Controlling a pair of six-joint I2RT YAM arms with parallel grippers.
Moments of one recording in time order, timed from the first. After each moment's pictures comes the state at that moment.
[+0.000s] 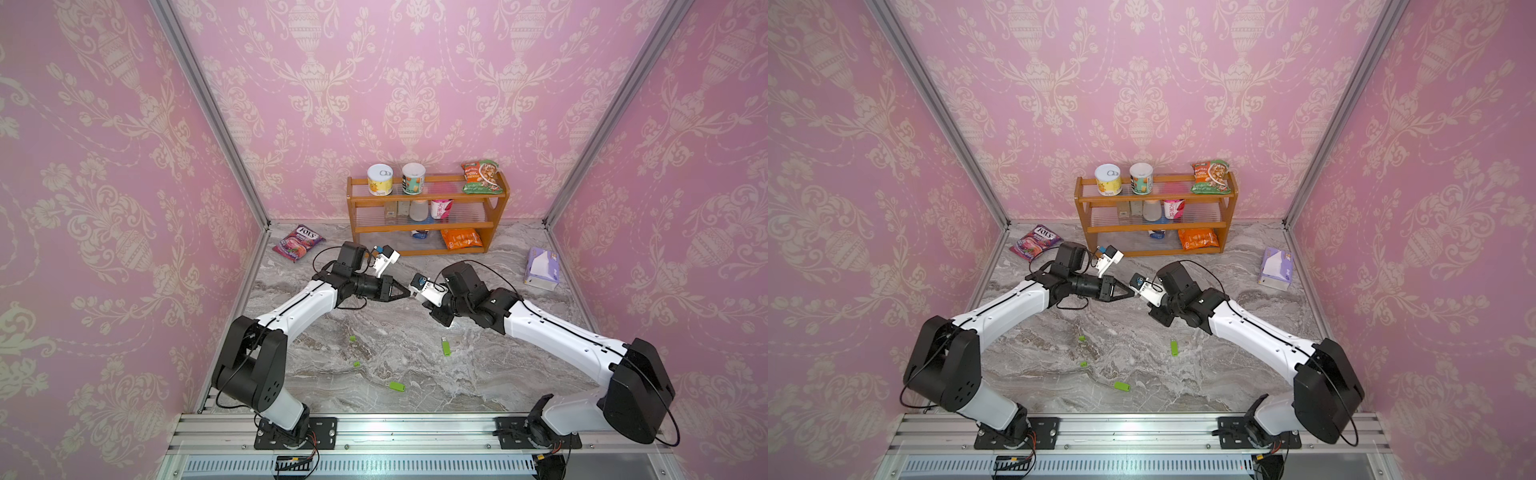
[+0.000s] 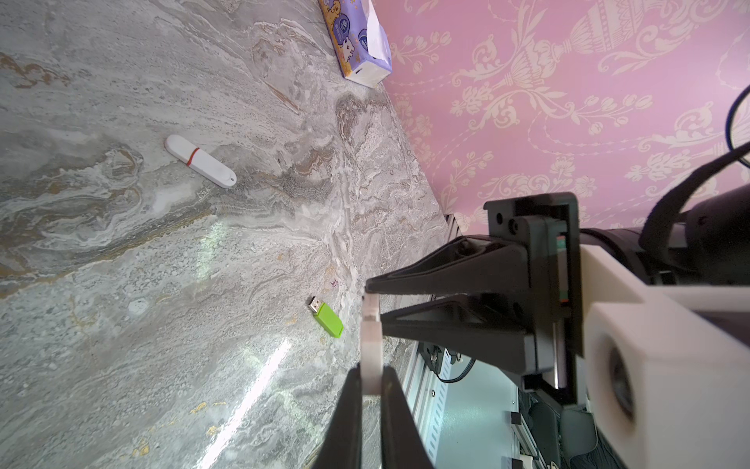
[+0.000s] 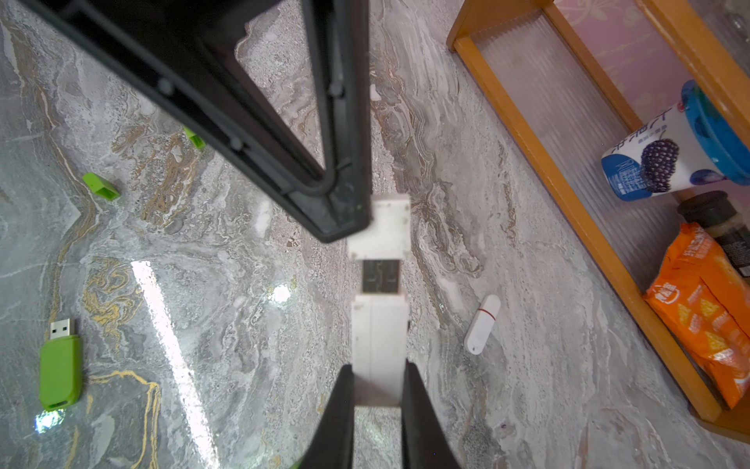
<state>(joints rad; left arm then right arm) -0.39 1.58 1.07 -0.26 0.95 -0.36 0.69 1.41 1.04 -0.42 -0.05 -0.39</state>
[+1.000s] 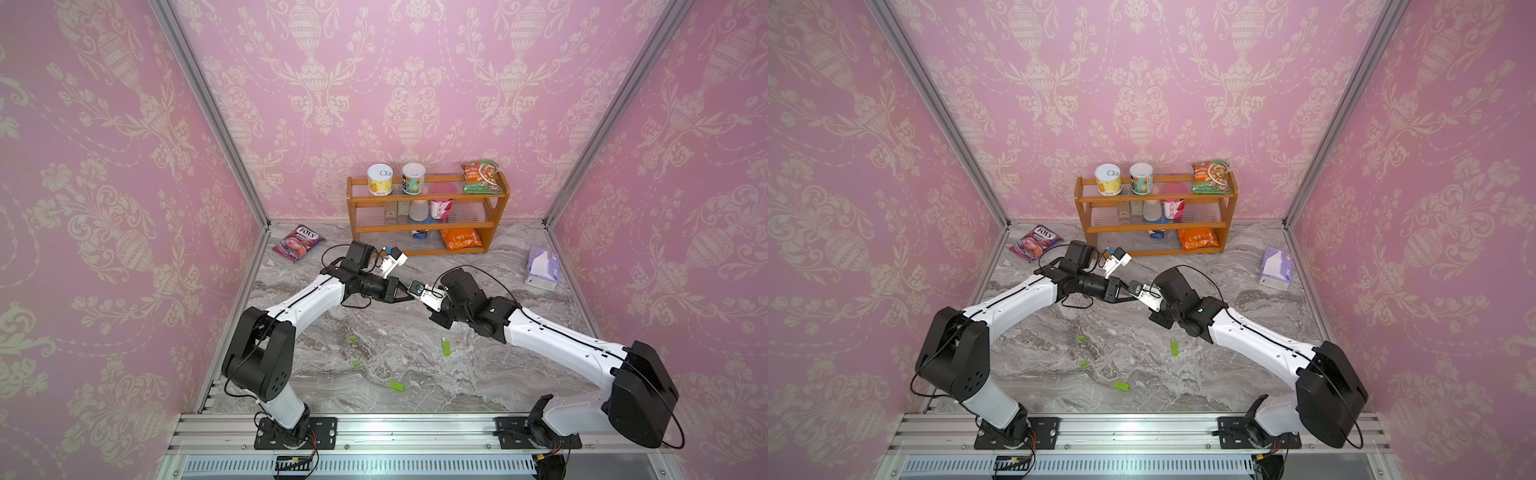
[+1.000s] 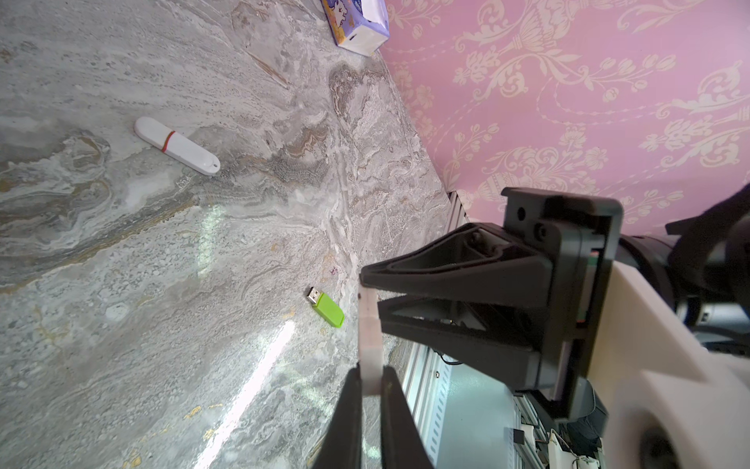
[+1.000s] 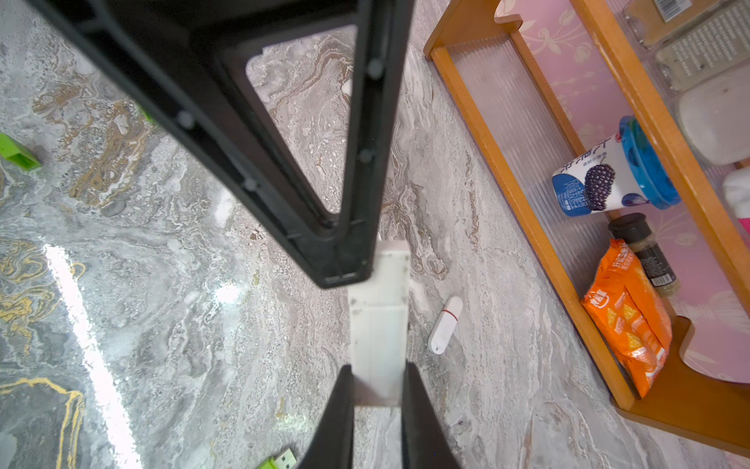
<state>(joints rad) -0.43 1.65 1.15 -0.37 0.96 -0.26 0.74 1.38 0.96 -0.31 0.08 -0.49</state>
